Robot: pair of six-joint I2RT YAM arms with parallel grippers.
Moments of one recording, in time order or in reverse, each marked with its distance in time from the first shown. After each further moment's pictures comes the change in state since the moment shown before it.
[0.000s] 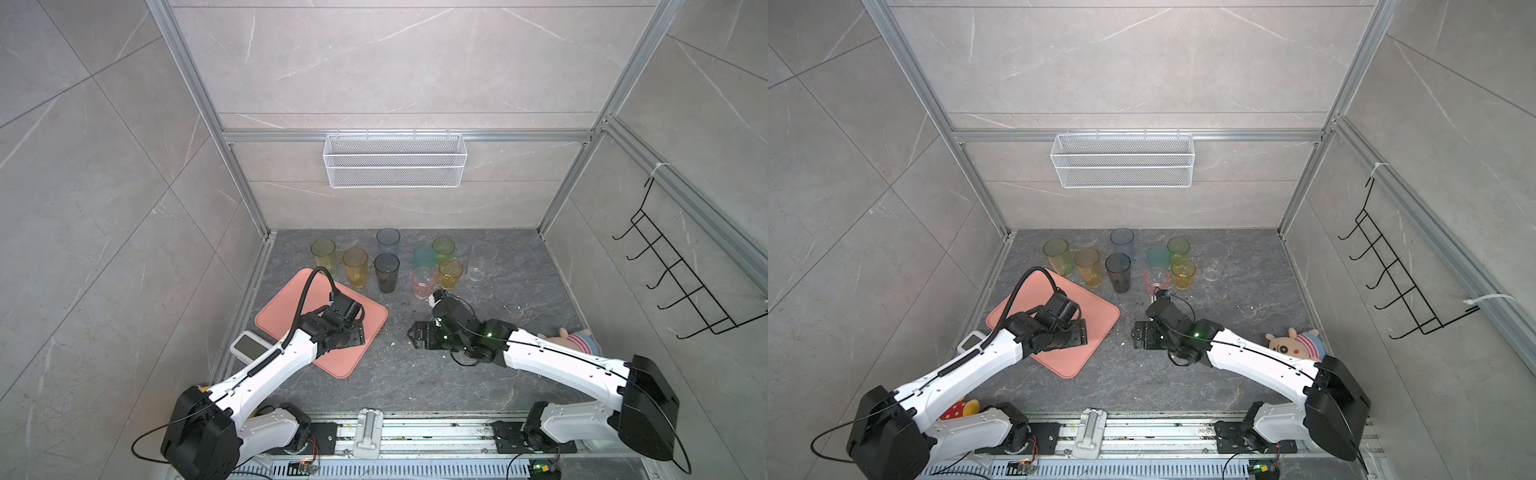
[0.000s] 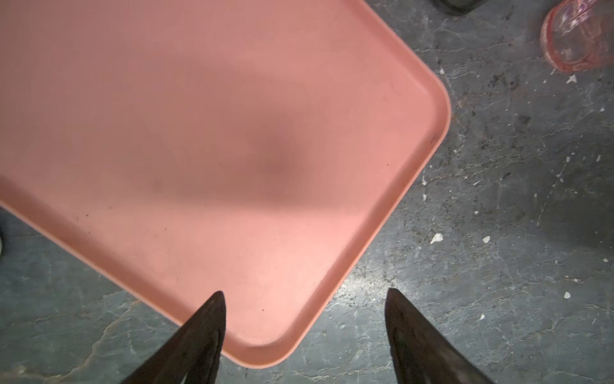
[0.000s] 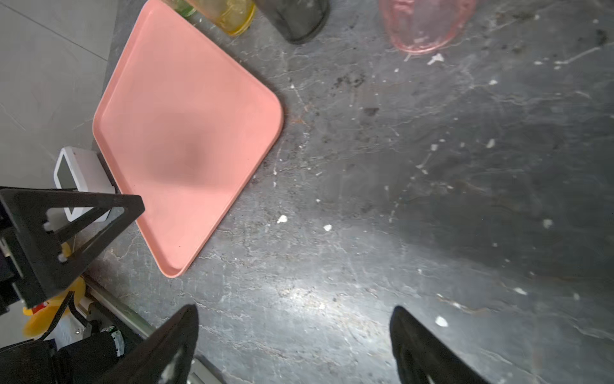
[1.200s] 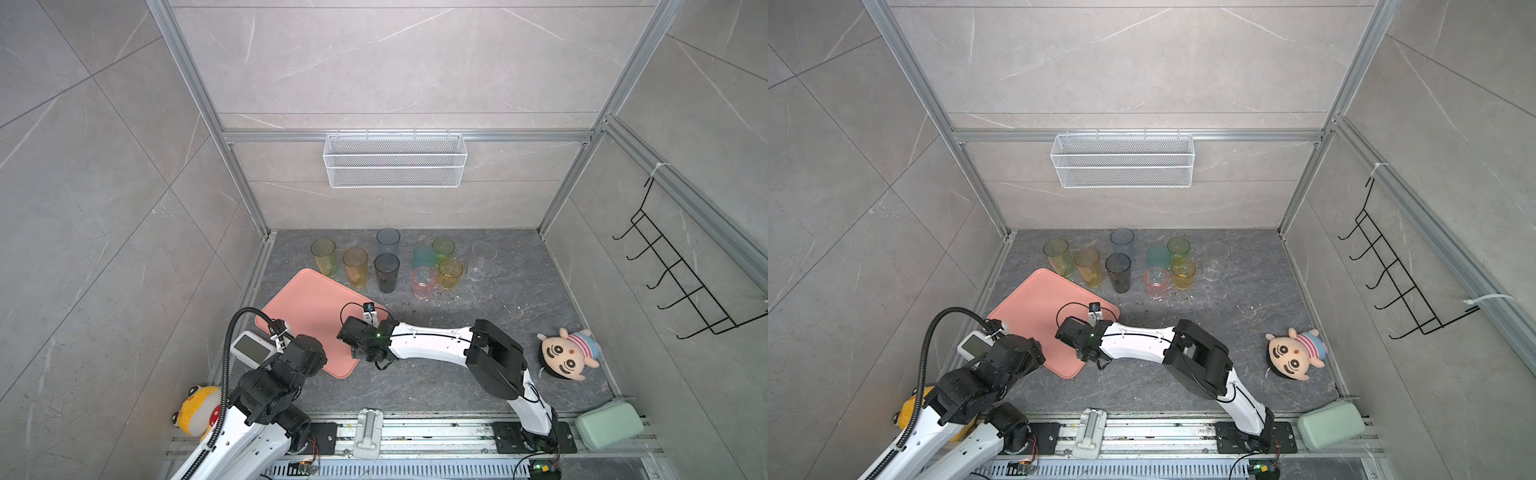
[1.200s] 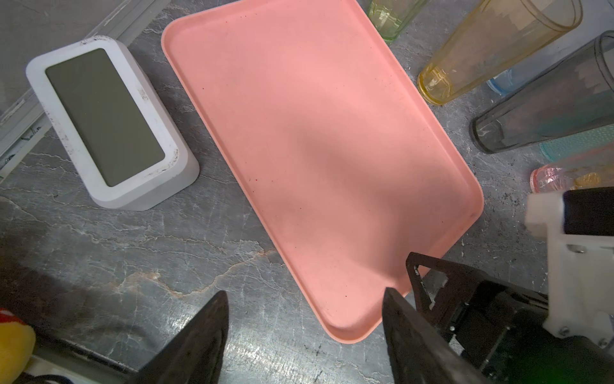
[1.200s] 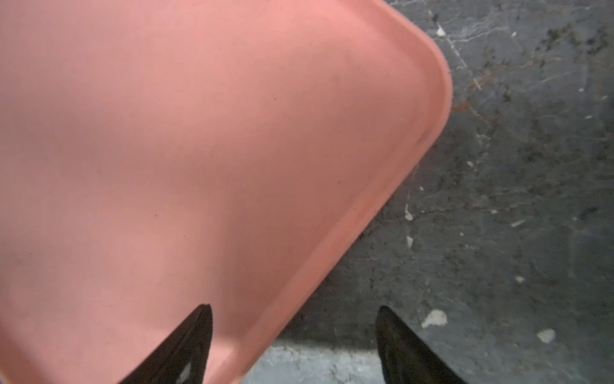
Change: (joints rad) left arm 0.001 -0.621 -0.152 -0.273 -0.310 -0.259; right arm 0.236 0.827 0.734 -0.245 0.295 0.140
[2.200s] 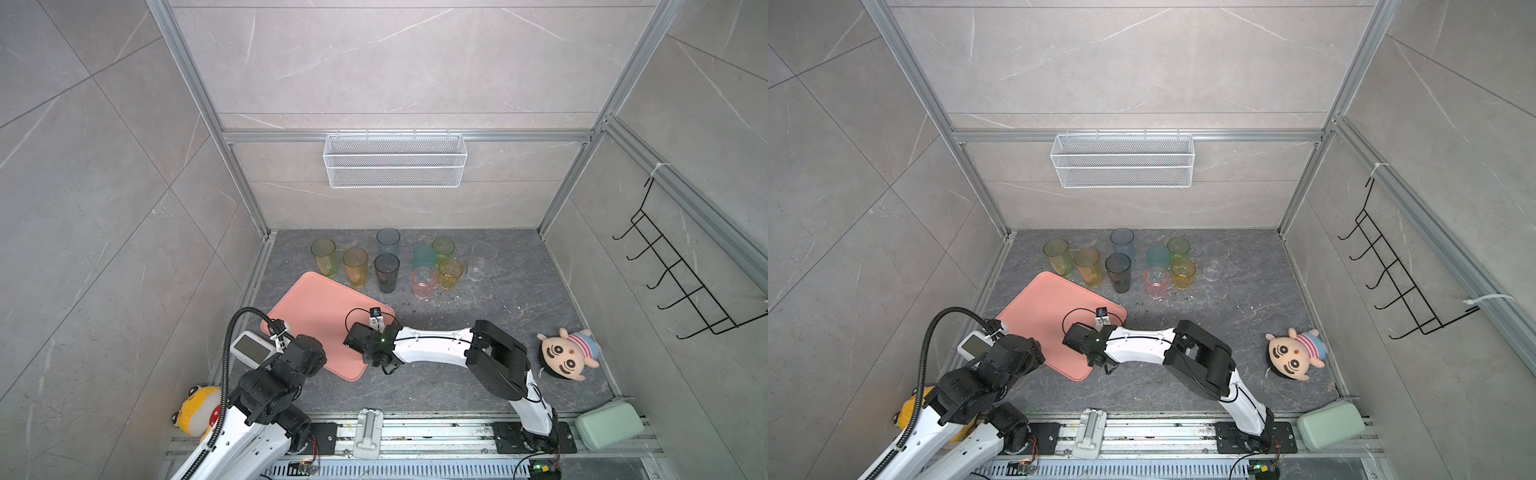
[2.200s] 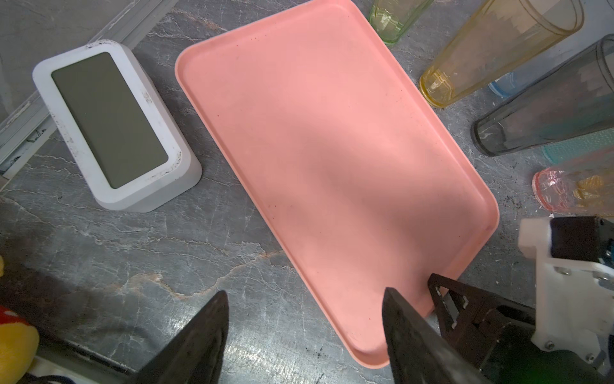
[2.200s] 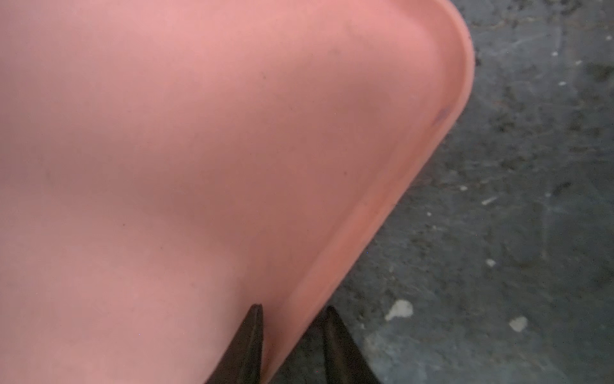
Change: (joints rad) left arm 0.000 0.001 0.000 0.000 -0.005 0.001; right arm -0.005 -0.057 -0.148 0.035 0.027 0.006
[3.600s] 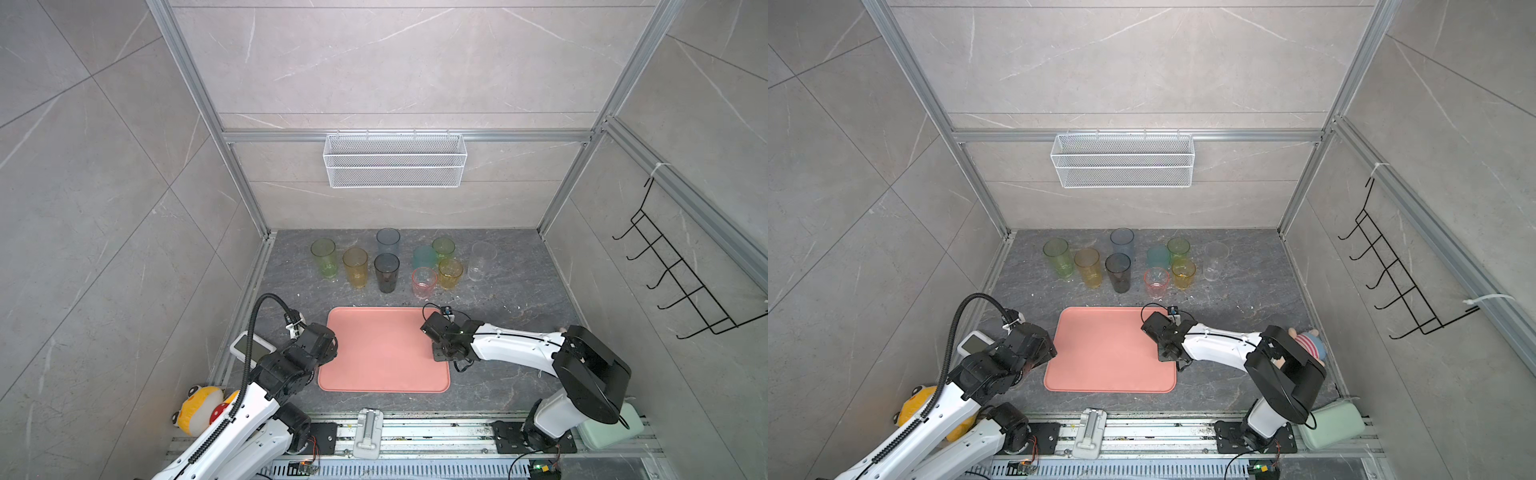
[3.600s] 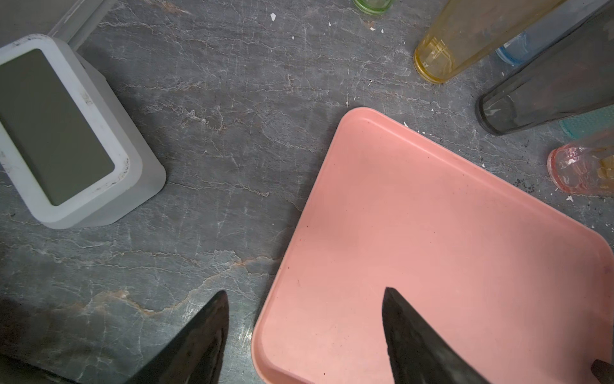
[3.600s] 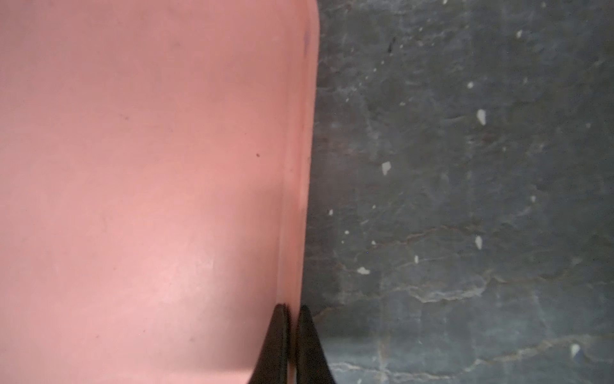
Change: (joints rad) left arm 0.000 0.179 0.001 0.134 0.053 0.053; right arm -0.317 -0.546 -0.665 0.049 -0.101 -0.198
